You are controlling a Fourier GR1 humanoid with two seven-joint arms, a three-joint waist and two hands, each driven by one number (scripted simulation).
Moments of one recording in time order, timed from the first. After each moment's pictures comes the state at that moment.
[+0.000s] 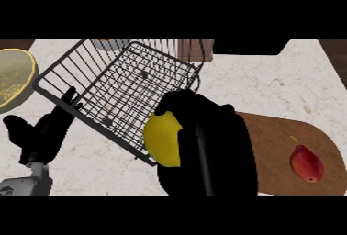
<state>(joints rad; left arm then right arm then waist) -0.08 0.27 0.03 -1.56 0.15 -0.02 0.22 -0.67 -0.01 0.65 -1.99 1.06 0.12 1.08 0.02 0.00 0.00</state>
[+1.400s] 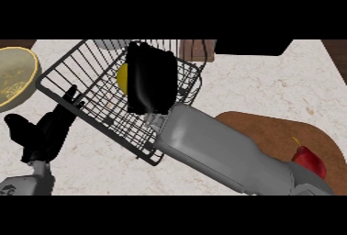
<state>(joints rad) -0.09 0.24 0.05 -1.56 0.13 -0.04 0.23 -1.11 -0.01 0.69 -1.19 0.82 -0.27 1.07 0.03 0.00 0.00</state>
